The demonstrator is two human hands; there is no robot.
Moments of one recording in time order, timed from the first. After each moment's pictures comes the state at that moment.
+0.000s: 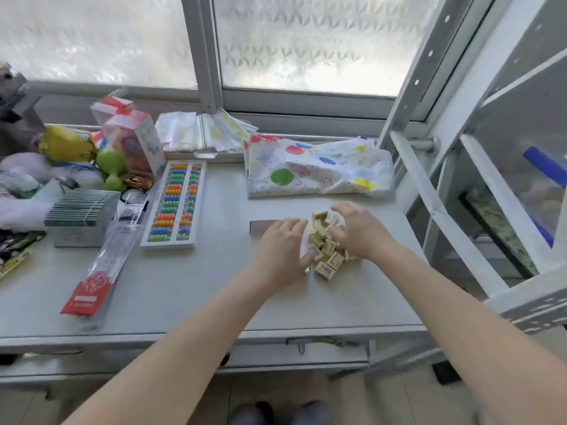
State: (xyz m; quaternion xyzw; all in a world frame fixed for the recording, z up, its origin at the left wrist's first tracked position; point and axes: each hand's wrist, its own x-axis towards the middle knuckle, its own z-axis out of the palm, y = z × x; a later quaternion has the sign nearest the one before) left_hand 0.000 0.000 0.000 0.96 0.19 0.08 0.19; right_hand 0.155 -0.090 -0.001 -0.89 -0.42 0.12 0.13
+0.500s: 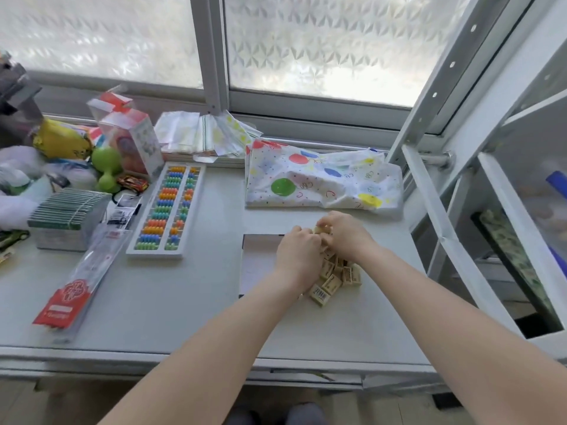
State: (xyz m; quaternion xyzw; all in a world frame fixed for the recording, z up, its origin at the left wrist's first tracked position) left_hand 0.070 -0.001 -0.023 0.96 0.23 0.08 0.16; right_hand 0.190 -0.049 -0.018 -0.87 -0.45 0.15 0.14
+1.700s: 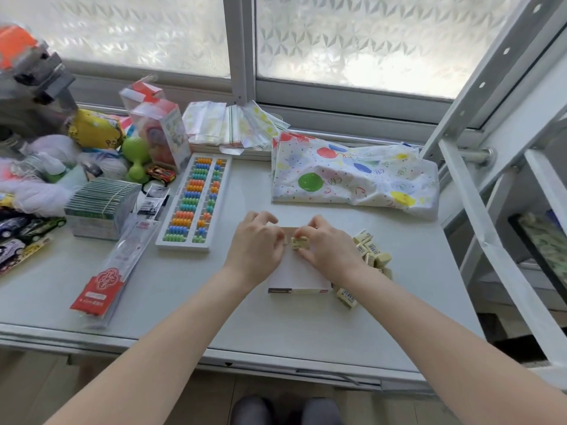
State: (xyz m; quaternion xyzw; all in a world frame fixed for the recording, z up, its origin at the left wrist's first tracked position) left_hand -0.016 0.070 -0.029 0.92 0.28 0.19 0.17; right_hand 0.115 -0.023 -0.029 -0.82 -0.56 0.10 0.12
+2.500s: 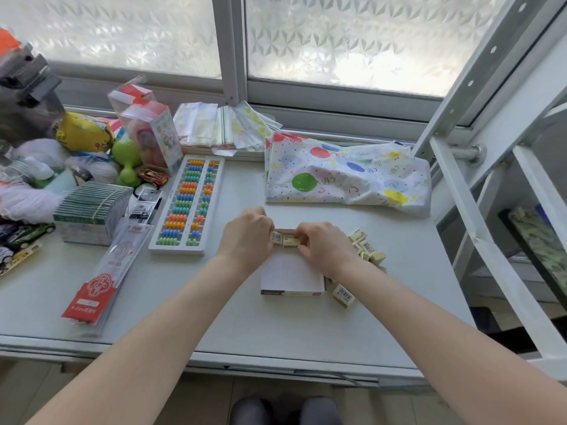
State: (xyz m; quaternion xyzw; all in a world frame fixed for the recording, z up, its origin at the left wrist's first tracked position) left_hand -0.008 0.083 -0.011 0.93 0.31 0.10 0.15; right_hand 0.117 -0.017 -0.023 -0.83 -0.52 0.14 0.13
